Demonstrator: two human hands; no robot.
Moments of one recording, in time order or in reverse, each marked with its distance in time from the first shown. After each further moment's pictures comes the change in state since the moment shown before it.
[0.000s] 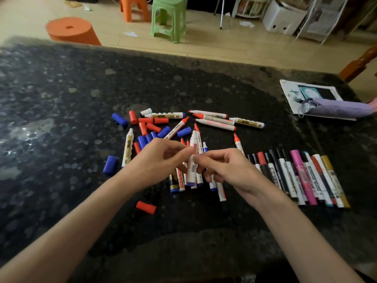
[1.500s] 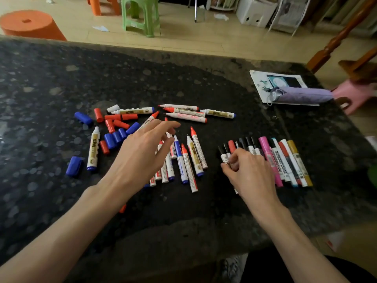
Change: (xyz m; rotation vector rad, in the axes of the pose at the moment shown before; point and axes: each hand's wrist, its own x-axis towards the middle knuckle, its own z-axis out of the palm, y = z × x) left_hand 0.017 0.011 0.038 0.485 0.304 0.359; right_hand -0.040 0.055 -0.052 -1.044 0.741 0.021
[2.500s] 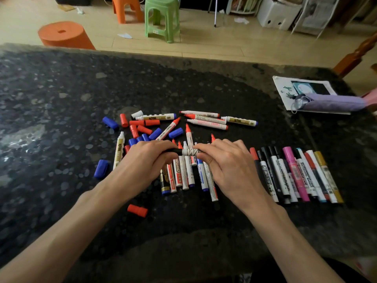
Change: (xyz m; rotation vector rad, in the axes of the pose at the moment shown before) left_hand -0.013 -0.030 -0.030 -0.044 -0.158 -0.070; right_hand 0.013 -0.067 0.004 0.274 0.213 -0.656
